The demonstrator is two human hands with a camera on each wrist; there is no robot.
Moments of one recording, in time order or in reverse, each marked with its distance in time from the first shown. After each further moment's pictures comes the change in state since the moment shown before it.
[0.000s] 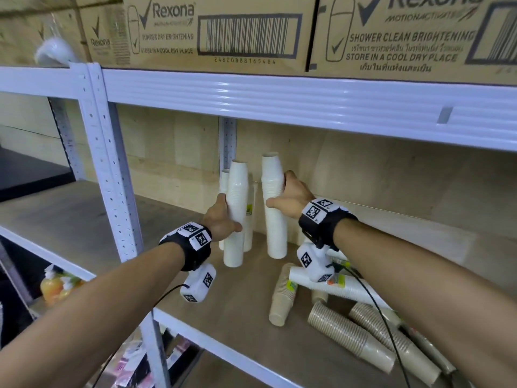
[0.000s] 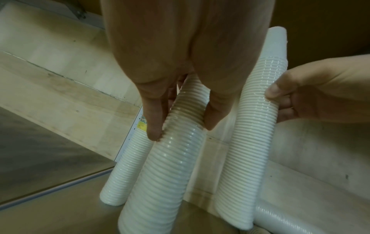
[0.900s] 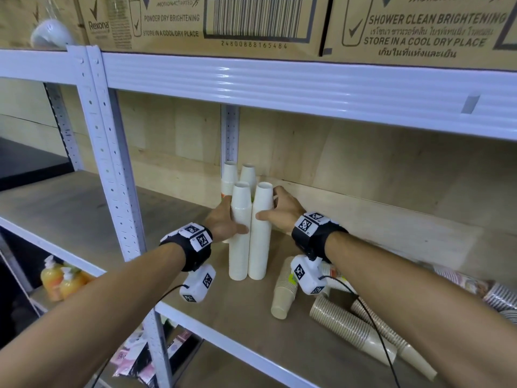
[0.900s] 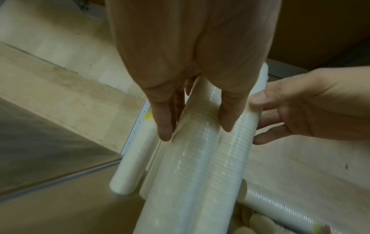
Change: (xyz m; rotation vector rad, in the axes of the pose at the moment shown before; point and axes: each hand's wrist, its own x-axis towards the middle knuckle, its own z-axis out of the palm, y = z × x) left_hand -0.012 -0.013 0.006 -0.096 -0.105 0.049; right_hand -0.012 0.015 0.046 0.122 -0.117 0.075
